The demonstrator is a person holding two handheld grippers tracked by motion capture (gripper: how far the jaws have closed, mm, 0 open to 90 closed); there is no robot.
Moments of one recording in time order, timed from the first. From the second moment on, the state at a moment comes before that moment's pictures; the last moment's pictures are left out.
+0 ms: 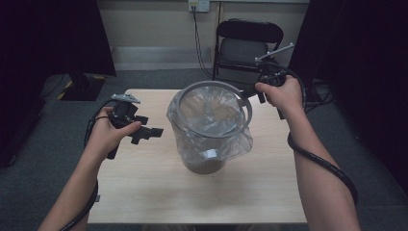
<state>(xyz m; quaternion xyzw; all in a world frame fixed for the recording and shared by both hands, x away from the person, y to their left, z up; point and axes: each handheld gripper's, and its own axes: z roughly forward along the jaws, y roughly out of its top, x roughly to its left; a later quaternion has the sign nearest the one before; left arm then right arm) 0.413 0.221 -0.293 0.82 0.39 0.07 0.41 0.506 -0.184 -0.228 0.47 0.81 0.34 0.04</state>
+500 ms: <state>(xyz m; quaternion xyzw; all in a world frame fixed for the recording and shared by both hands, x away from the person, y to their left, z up) 0.414 0.228 -0.293 0.82 0.39 0.07 0.42 0.516 -0.157 -0.214 0.47 0.82 0.32 0.07</state>
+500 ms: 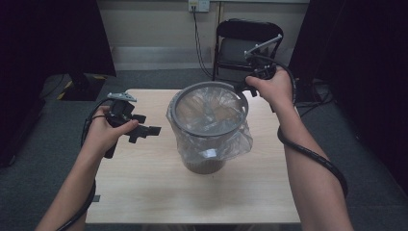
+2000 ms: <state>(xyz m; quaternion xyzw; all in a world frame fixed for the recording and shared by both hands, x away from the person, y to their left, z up) 0.416 0.196 -0.251 0.82 0.37 0.10 0.42 0.500 -0.151 -0.228 0.46 0.82 0.33 0.08</state>
